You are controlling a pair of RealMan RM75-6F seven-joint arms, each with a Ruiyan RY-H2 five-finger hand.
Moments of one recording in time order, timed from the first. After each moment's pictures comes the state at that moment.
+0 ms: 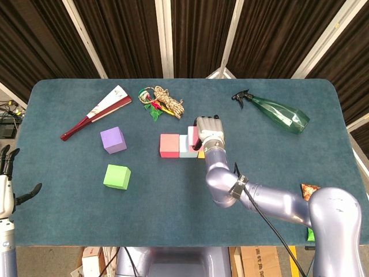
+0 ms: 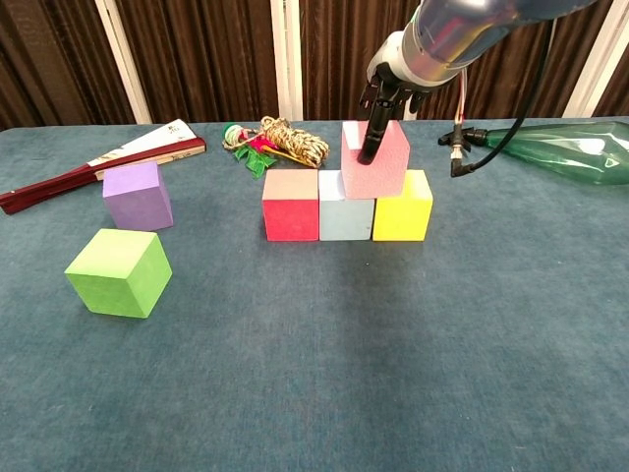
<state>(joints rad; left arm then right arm) -0.08 -1.31 -0.20 -1.66 1.36 1.63 0.18 1.35 -1.54 0.52 -1.37 0.35 0.99 -1.09</state>
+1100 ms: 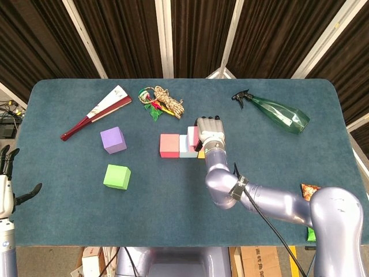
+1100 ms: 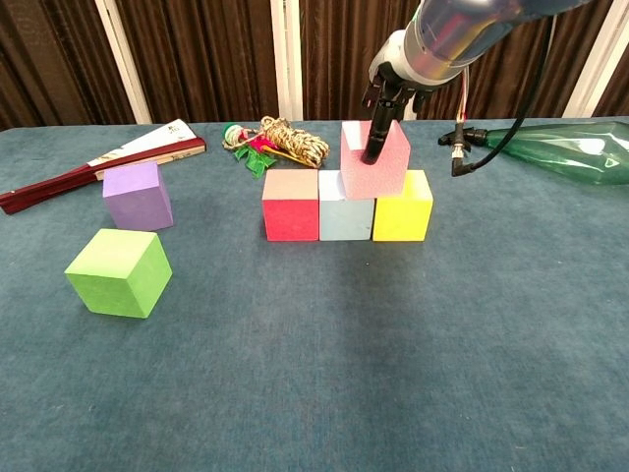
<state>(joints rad) -0.08 -1.31 -0.20 -1.67 1.35 1.63 0.17 1.35 -1.53 0.52 -1.40 0.36 1.01 -1.10</state>
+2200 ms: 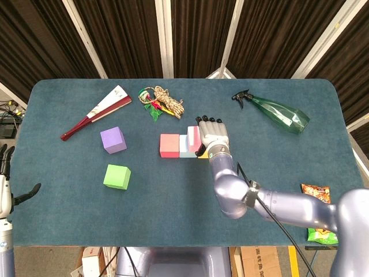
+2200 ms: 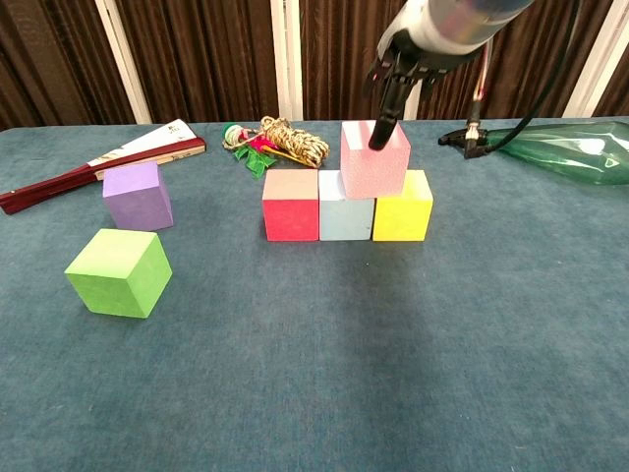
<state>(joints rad) -0.08 -1.29 -0.19 -1.67 1.36 1.61 0.14 1.29 -1.37 0.58 -1.67 0.39 1.08 -1.07</state>
